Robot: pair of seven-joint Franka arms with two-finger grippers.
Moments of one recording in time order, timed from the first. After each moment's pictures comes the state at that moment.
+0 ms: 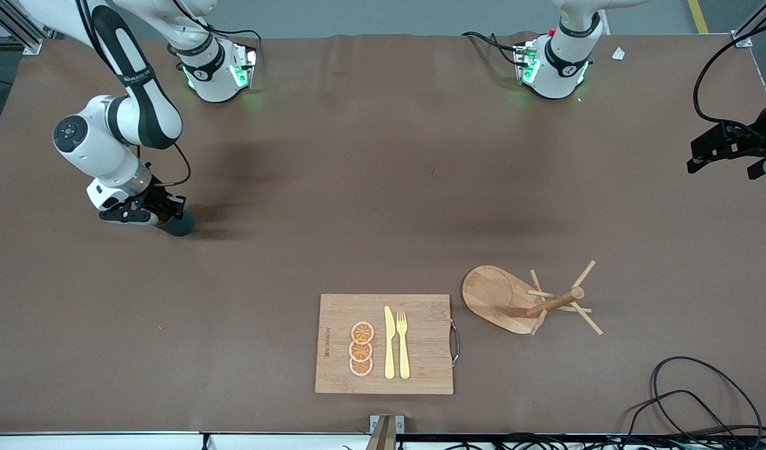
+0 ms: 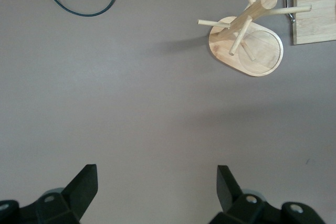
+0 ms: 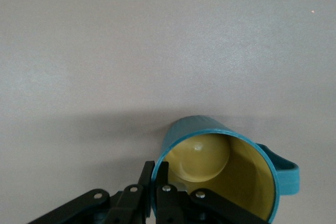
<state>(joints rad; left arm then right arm) 0.07 -0.01 -0.06 -1.57 0.00 1.60 0.15 -0.12 0.10 0.07 -2.54 0.14 2.70 -0.09</state>
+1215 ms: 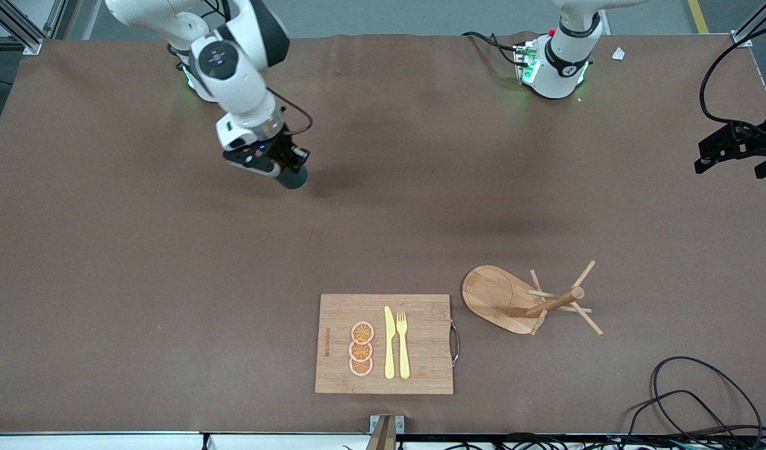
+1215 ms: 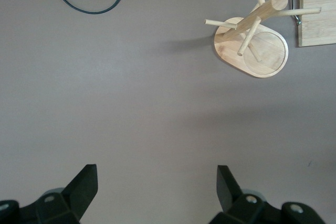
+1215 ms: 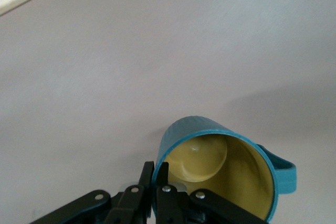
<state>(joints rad) 0.09 -0.01 -0.06 -1.57 0.00 1.60 0.15 0.58 -0.07 0.10 -2.36 0.14 2.40 0.97</state>
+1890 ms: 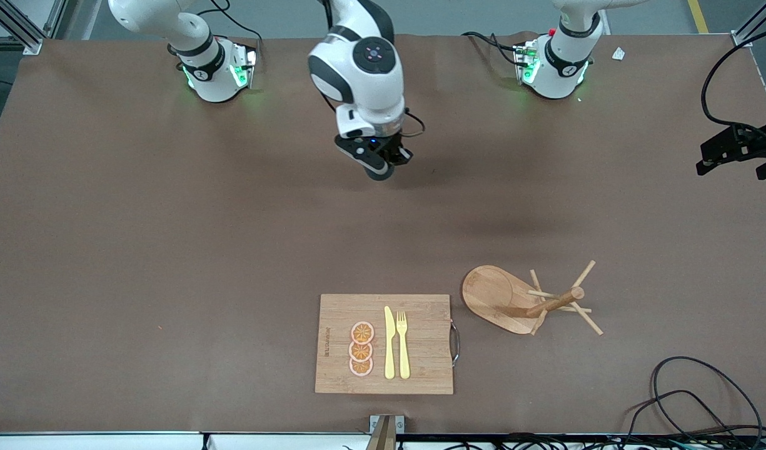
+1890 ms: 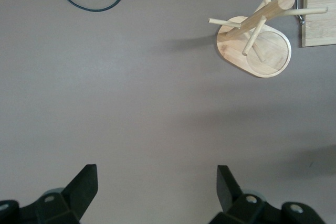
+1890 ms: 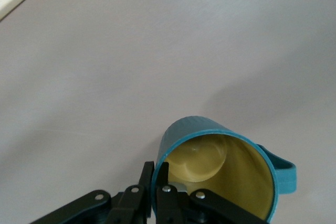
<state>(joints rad) 0.10 0.00 -0.06 -1.57 0.00 1.61 0.15 0.85 0.44 0.10 -1.67 -0.01 2.17 1.59</state>
